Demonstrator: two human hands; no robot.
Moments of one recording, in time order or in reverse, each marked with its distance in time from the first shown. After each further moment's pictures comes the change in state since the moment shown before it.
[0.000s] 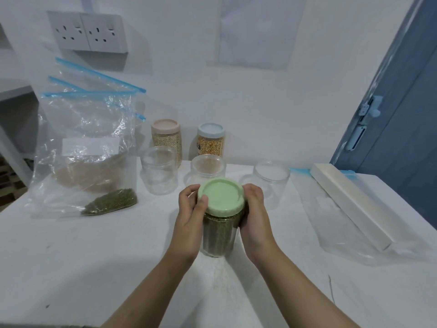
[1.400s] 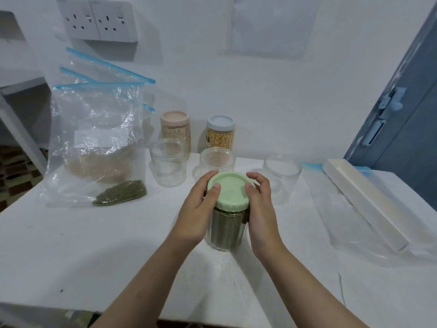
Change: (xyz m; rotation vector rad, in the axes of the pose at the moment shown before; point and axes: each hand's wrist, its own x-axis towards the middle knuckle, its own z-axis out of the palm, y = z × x) left_hand 0.011 0.015 -0.007 0.162 -0.082 0.001; right_hand -0.002 0.004 0.001 -0.106 -0.029 -0.057
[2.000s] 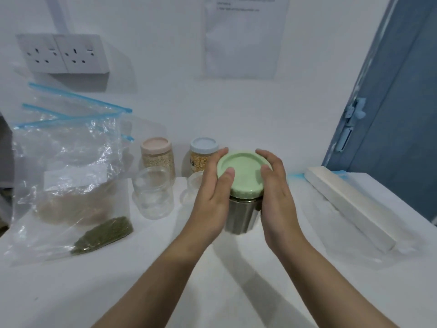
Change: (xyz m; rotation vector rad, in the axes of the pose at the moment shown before) left_hand 0.047 0.057 0.020 -0.102 -0.161 0.273; right_hand 0.025 -0.075 0.007 -0.101 0.163 -0.226
